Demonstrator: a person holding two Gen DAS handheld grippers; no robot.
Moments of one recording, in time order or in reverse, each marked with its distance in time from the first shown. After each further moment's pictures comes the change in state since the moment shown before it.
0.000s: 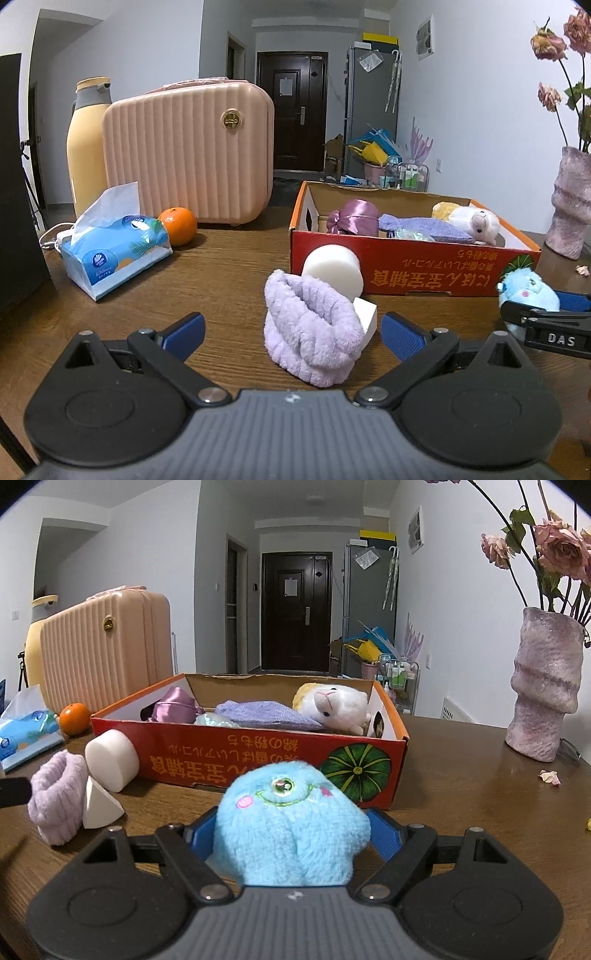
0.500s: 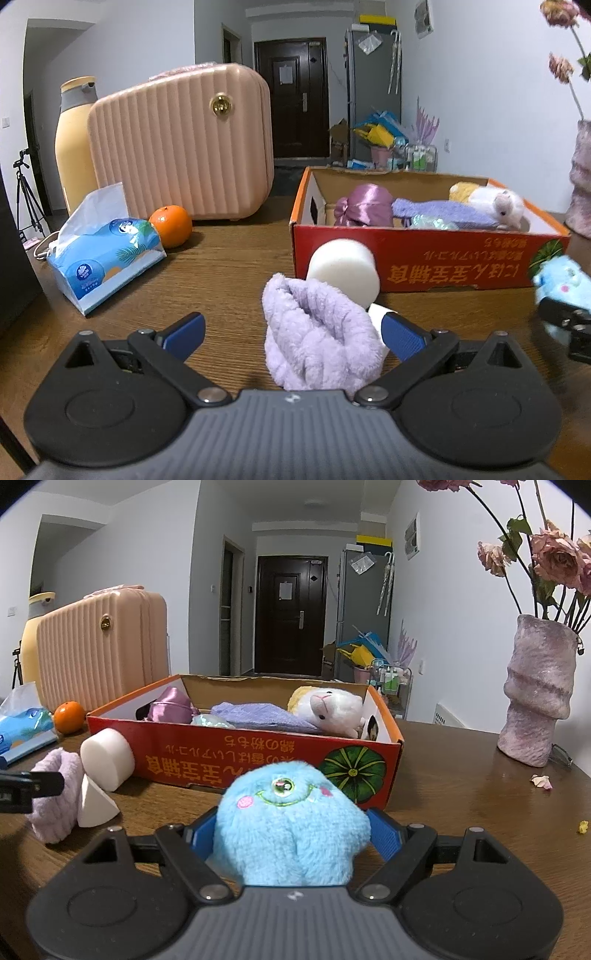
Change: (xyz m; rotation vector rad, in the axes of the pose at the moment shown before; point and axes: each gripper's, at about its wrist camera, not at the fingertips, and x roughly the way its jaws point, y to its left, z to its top) left arm 0.040 -0.008 0.008 0.056 0.037 0.039; right arm -0.002 0.004 -0.003 -0.014 -0.017 -0.035
